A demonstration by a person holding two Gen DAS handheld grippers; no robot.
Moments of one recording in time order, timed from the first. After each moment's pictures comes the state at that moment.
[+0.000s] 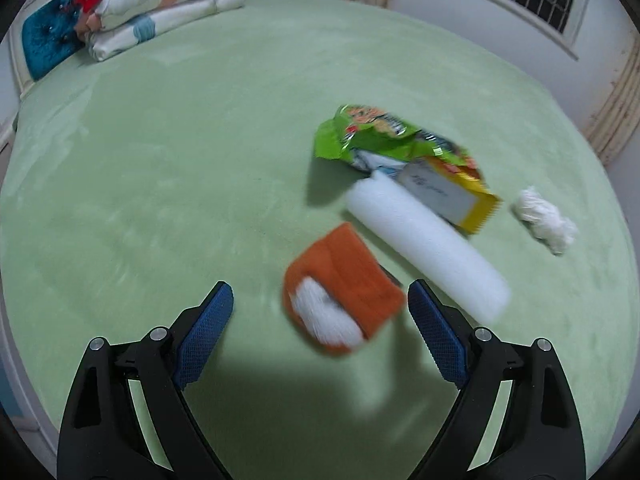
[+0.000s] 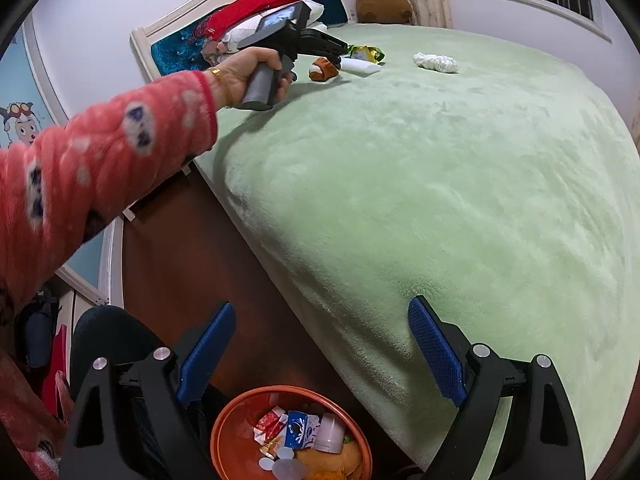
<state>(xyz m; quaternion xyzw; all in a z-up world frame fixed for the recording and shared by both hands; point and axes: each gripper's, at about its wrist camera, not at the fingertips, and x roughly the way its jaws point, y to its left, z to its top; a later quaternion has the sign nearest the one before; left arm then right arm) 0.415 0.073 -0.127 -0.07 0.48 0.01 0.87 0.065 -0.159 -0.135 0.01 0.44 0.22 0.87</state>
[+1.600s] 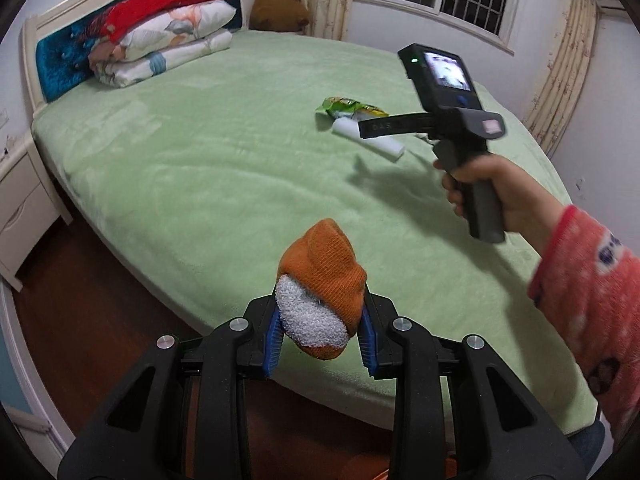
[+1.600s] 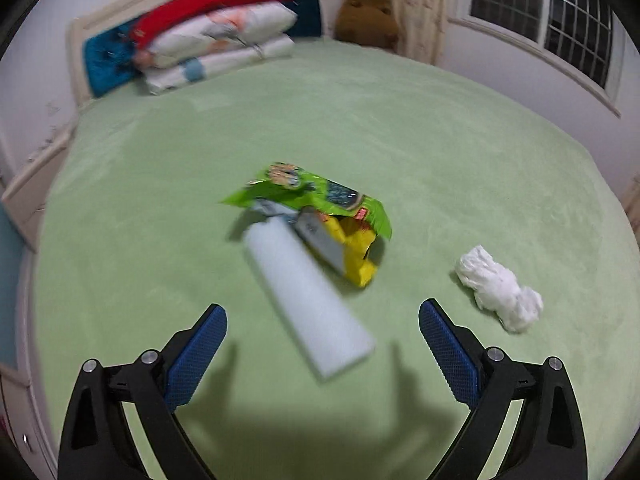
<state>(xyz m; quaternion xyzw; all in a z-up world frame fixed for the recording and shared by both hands) 0.154 0.126 -0.060 -0.04 0.42 -0.06 0.91 0.479 -0.009 -0.120 -0.10 0.43 0.11 0.89</state>
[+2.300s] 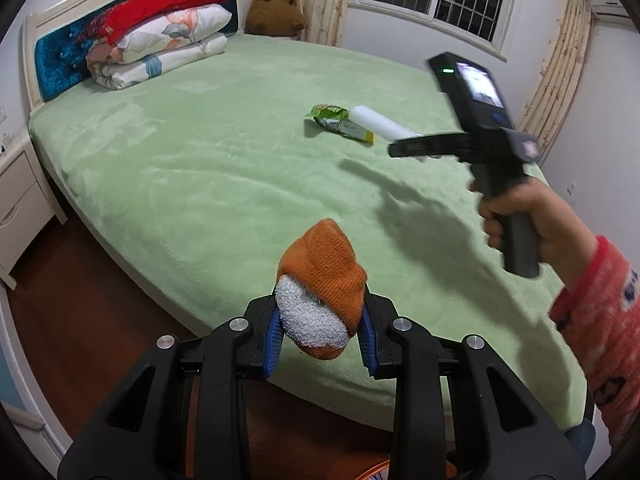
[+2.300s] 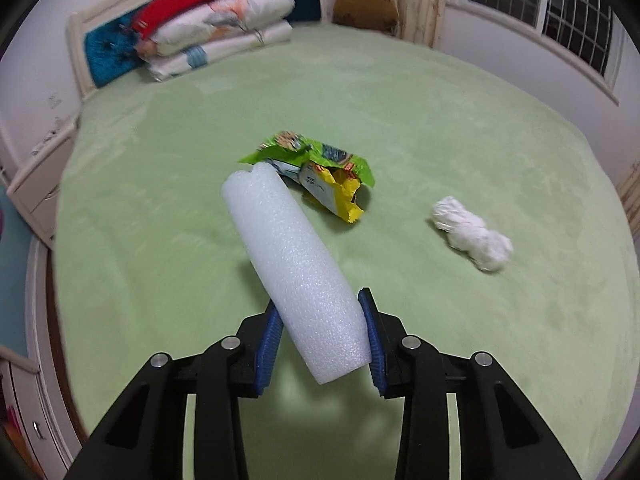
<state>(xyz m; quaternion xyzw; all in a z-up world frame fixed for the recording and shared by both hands) 0.133 0.115 -0.042 -0.05 0.40 -0.07 0.91 0.393 -0.045 -0.078 -0.08 0.43 0.14 0.89</state>
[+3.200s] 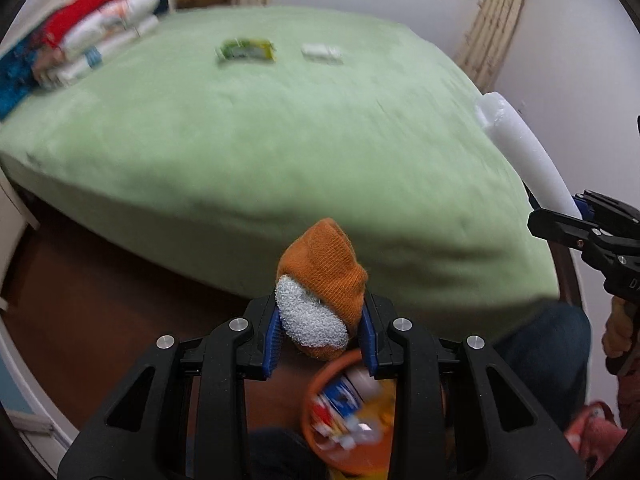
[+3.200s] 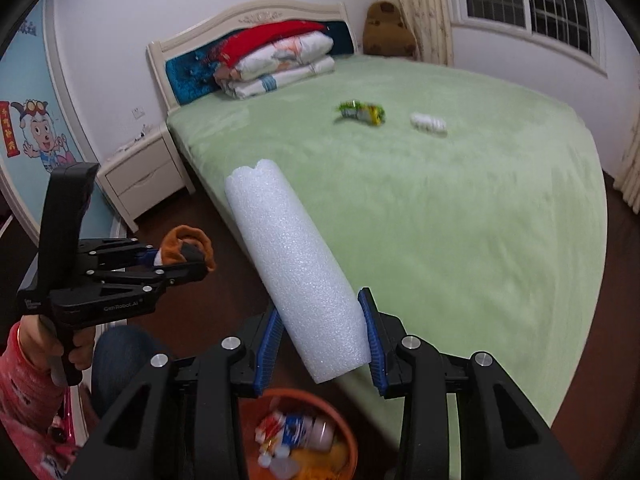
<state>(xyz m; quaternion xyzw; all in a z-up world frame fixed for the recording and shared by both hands) -0.004 0.048 -0.085 0.01 0.48 -0.18 0.86 0.025 -0.171 -0.072 0.00 0.42 0.23 0.88</state>
